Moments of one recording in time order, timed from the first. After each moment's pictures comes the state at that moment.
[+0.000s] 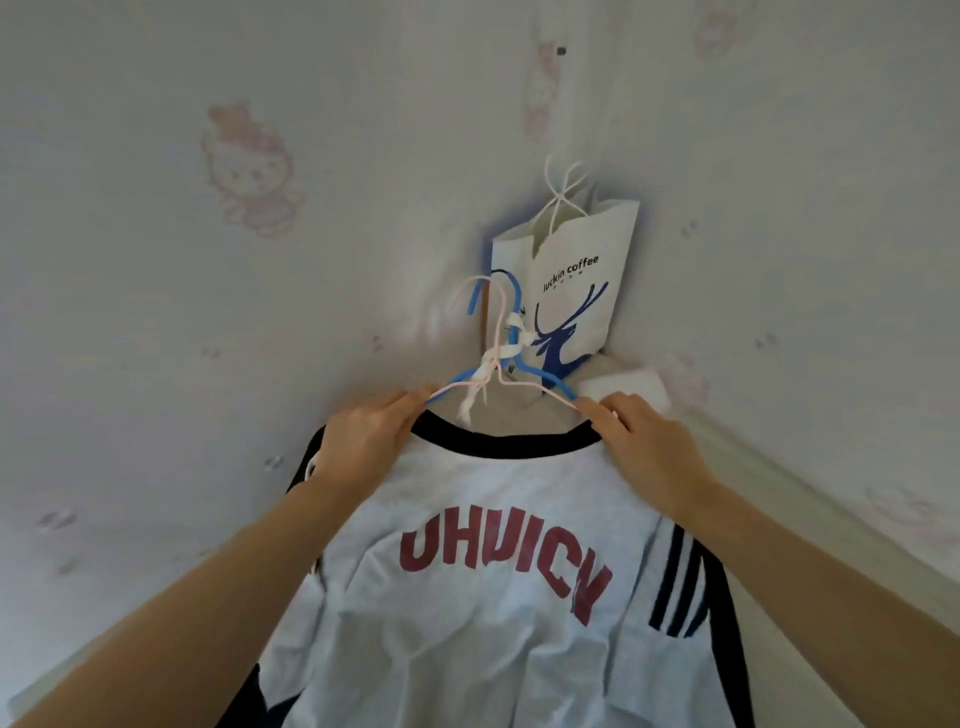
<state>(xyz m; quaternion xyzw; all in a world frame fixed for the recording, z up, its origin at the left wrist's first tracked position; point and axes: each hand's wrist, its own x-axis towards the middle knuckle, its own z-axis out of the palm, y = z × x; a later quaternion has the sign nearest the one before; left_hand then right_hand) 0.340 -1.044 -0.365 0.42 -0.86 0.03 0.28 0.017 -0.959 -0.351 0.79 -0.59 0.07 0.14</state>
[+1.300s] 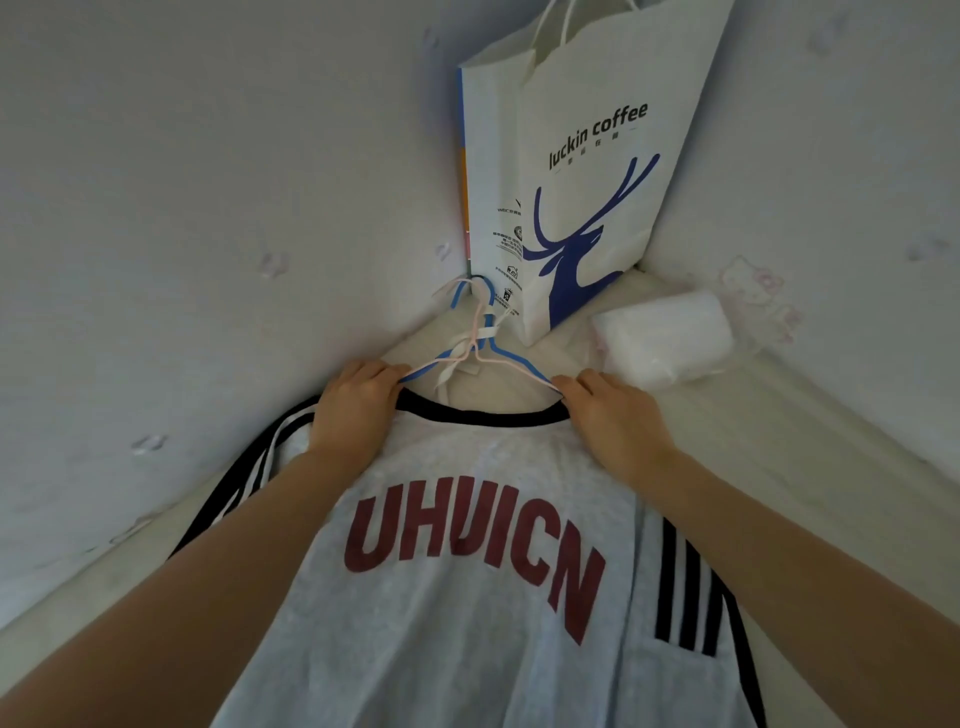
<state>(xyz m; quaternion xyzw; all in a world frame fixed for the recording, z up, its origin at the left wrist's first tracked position) 0.306 -1.110 -0.523 0.54 -0.82 -0.04 0.16 0.005 -1.039 -0.503 0.78 -0.62 0.04 0.00</state>
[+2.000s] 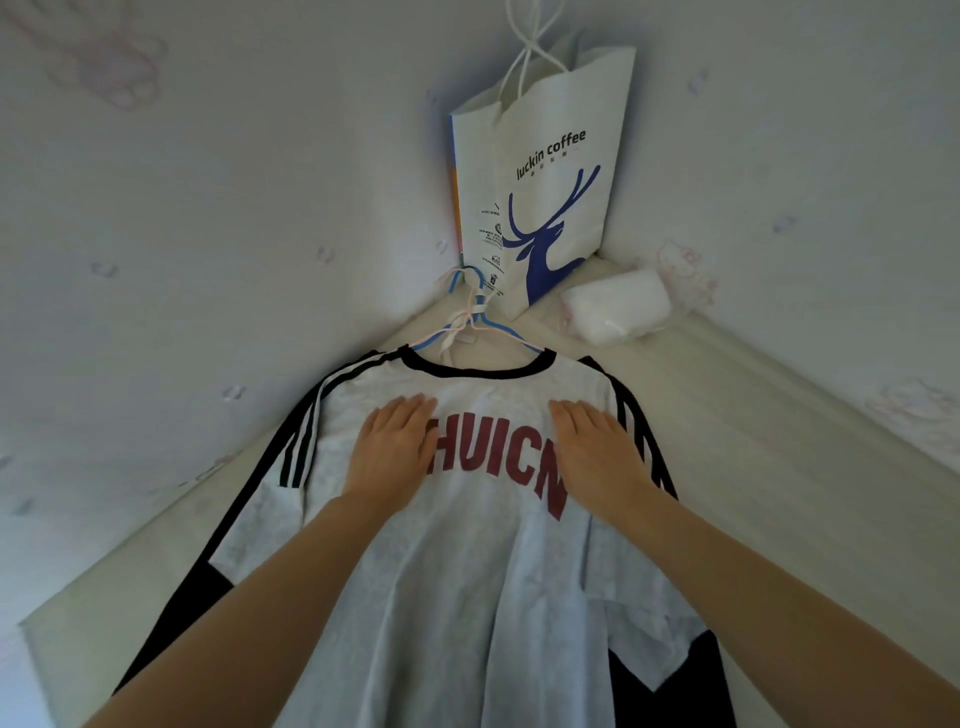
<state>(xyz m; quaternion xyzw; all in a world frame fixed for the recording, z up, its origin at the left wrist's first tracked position) 0.303 -0.974 -0.471 0.55 -0.82 -0.11 0.05 0.049 -0.909 -0.459 0.72 -0.68 -0.02 -0.11</state>
